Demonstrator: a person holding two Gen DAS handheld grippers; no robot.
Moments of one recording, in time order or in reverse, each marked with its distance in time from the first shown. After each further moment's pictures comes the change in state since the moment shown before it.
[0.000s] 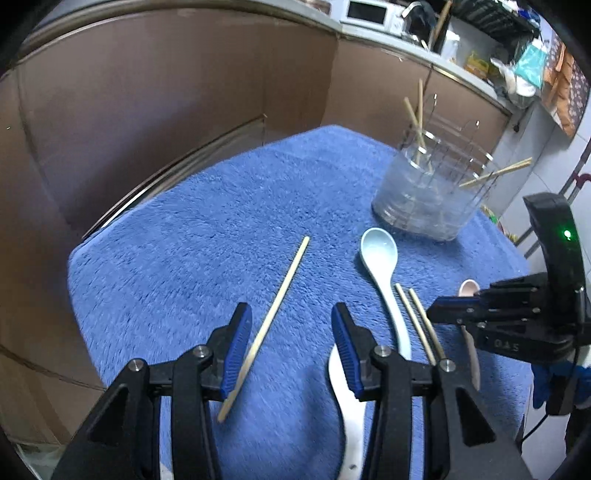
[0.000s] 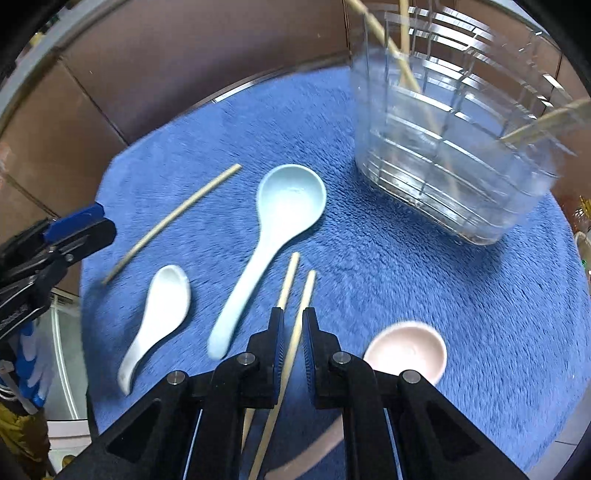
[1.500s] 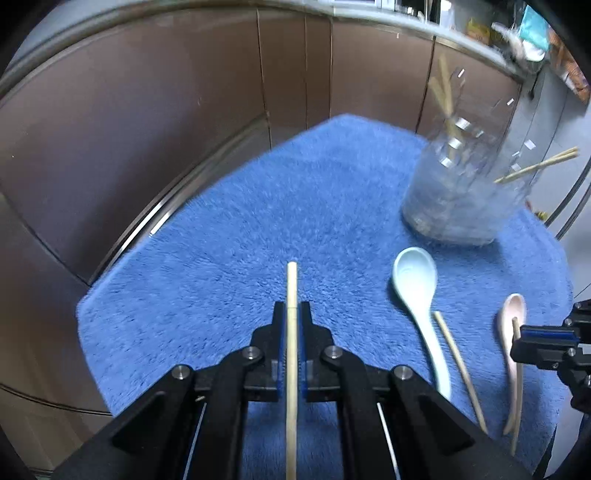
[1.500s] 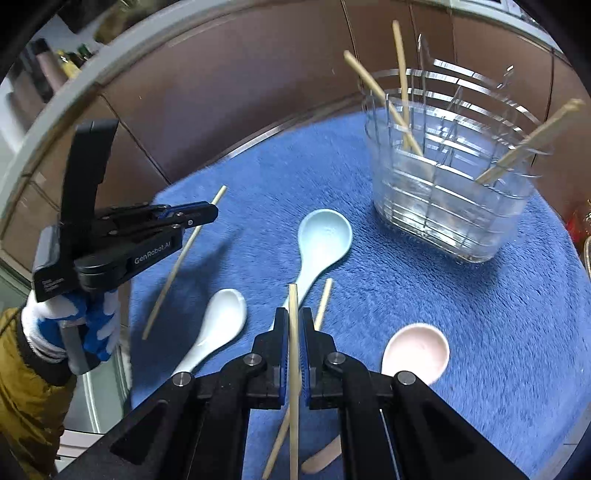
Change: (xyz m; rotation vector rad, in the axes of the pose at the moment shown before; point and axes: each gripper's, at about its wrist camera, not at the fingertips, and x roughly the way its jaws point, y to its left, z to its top) left arm 0.017 -0.007 0.030 0.095 0.001 0.125; right arm -0.069 0.008 -0.029 0.017 -0.220 0.112
